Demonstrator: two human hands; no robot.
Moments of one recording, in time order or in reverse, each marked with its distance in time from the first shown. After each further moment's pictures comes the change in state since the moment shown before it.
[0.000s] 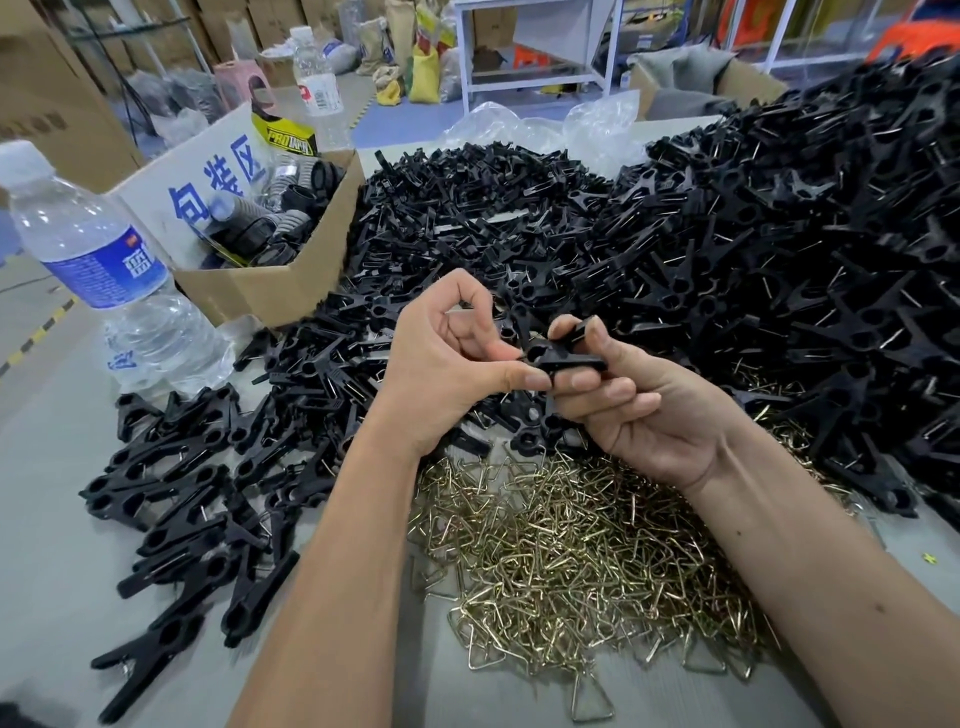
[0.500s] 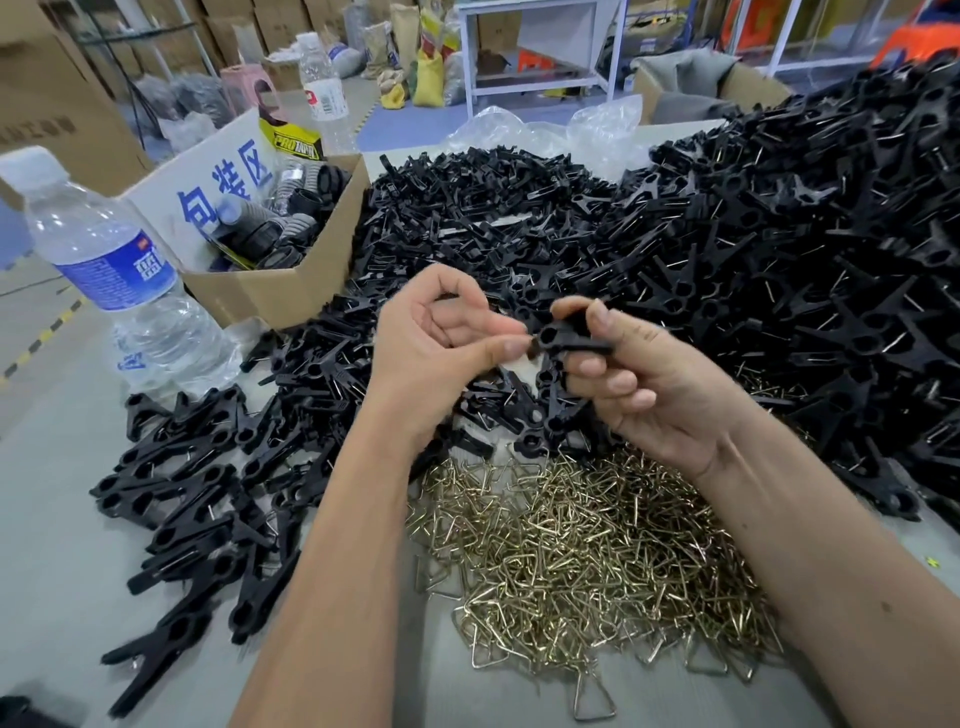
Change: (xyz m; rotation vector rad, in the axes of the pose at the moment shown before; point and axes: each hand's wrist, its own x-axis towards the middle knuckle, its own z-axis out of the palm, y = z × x) left_hand 0.001 0.005 -0.006 -0.044 0.130 0.015; right_hand -0.001 -0.011 -0.001 -0.420 0.214 -0.207
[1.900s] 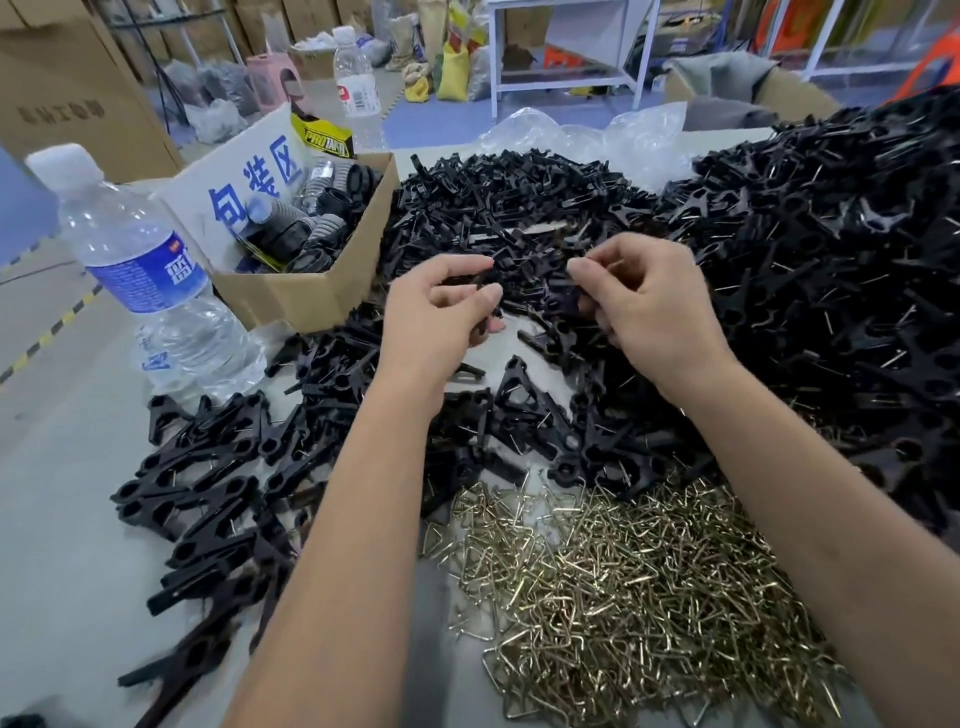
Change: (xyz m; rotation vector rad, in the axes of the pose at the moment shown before) left_hand 0.047 -0.002 -0.023 0.141 0.294 -0.288; right_hand 0.079 -0.024 0.011 -1.180 0.535 -0.530
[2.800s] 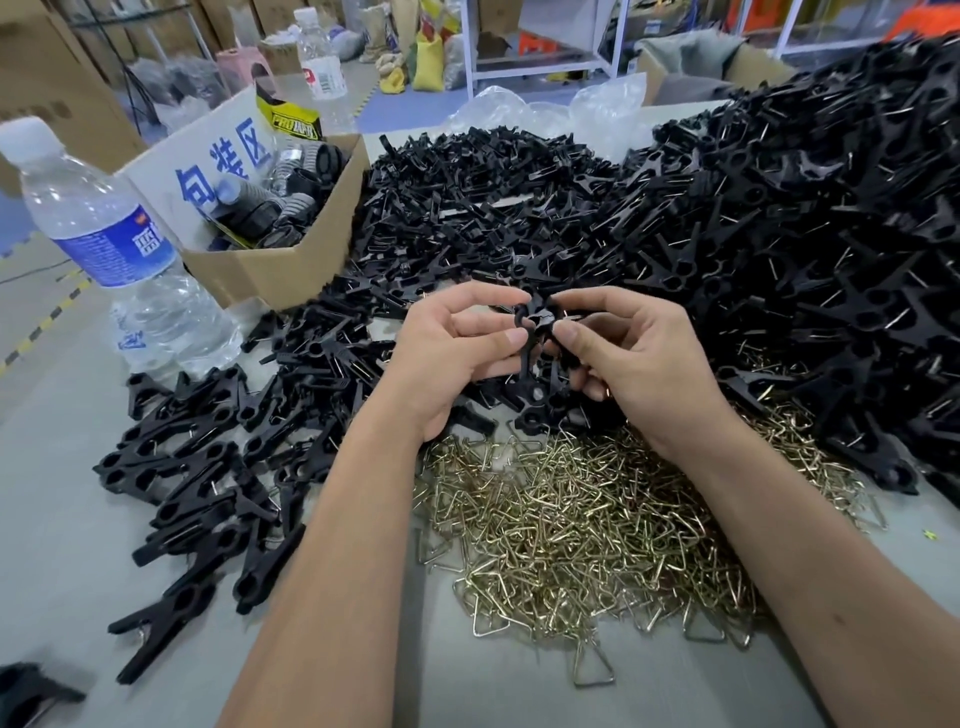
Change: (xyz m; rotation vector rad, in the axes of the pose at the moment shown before) left_hand -0.052 -0.021 0.014 -0.172 -0.385 -0.083; right_hand -0.086 0.024 -0.011 0.486 -0.106 0.133
